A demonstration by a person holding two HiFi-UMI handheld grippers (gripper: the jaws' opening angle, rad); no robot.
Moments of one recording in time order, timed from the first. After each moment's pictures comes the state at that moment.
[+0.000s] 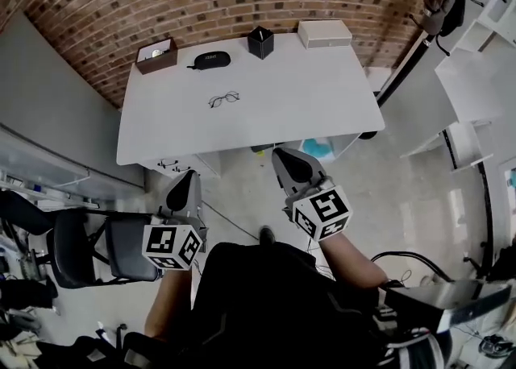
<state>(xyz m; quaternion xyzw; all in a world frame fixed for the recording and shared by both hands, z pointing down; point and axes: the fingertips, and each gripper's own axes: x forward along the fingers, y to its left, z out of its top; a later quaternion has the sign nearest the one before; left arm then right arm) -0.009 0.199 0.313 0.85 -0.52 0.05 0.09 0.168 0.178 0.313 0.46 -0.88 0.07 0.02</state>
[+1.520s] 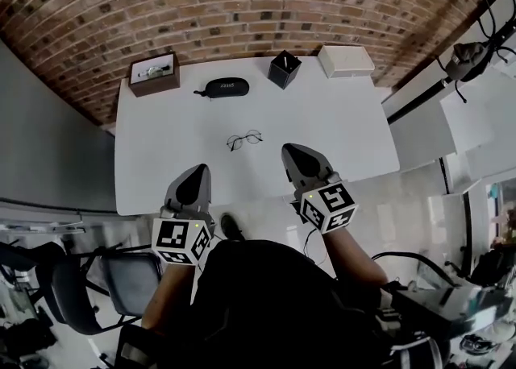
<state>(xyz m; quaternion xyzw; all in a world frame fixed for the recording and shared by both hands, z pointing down) -0.098 -0.046 0.345 0.87 -0.48 0.03 0.12 0.076 -0.063 0.341 0.50 -0.86 0.09 0.08</state>
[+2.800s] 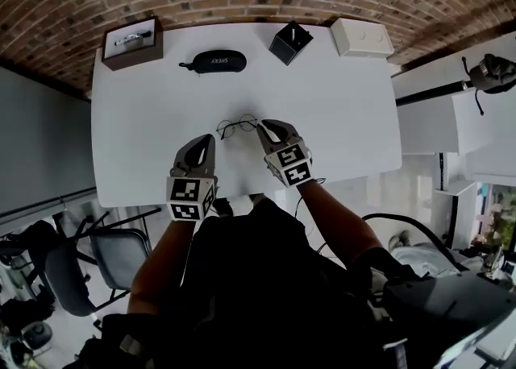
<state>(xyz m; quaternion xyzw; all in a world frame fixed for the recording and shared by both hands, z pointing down) -0.053 -0.155 0.493 0.85 -0.46 0.13 0.20 0.071 -0.180 0.548 0.43 -0.85 0.14 0.28</state>
